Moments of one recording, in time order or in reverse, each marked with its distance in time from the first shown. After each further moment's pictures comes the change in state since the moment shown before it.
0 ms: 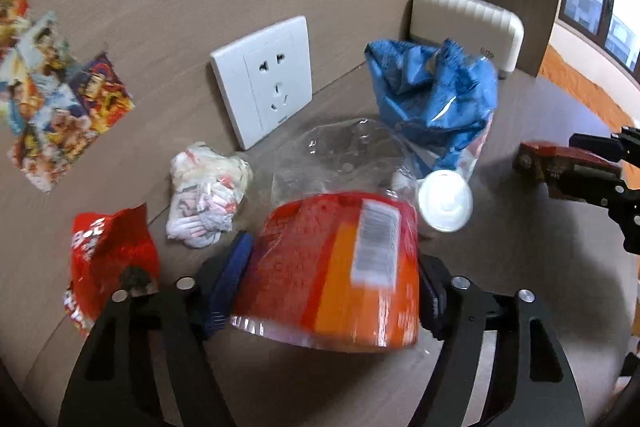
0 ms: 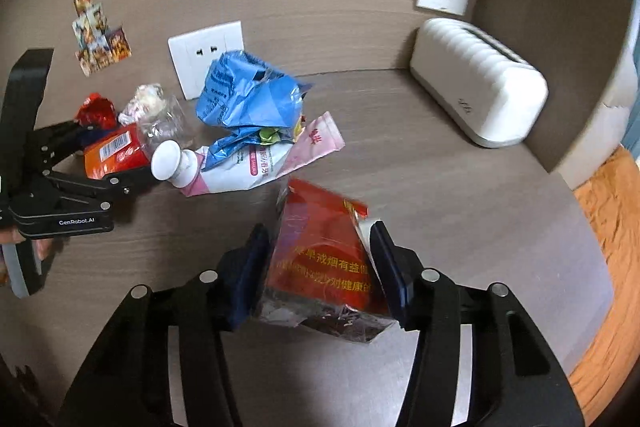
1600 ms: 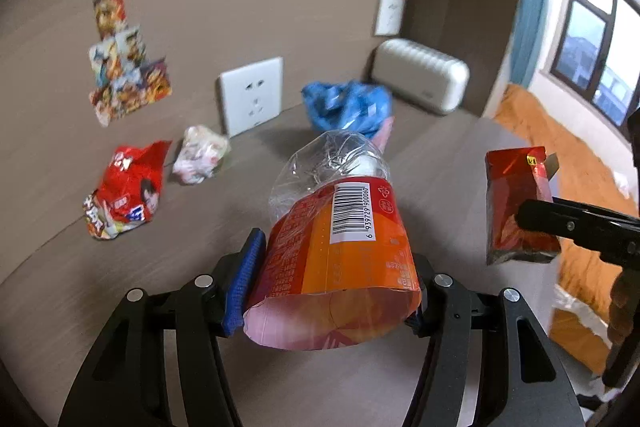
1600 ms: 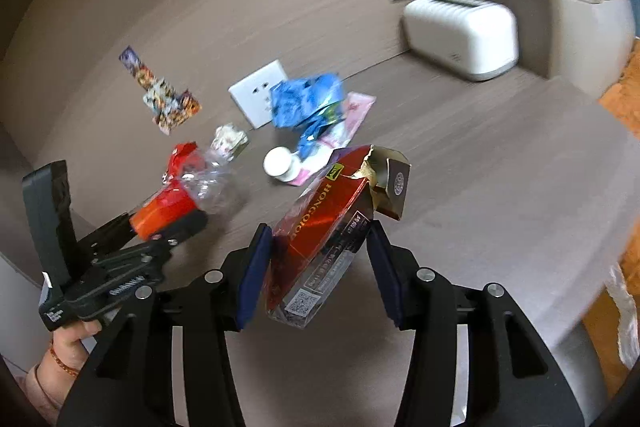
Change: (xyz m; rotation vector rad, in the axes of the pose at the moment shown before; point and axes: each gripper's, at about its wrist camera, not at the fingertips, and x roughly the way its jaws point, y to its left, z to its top) left arm -0.109 -0.047 -0.045 -0.139 -0.129 -0.071; right arm -0.073 -0.011 -0.052 0.313 -0.076 0.255
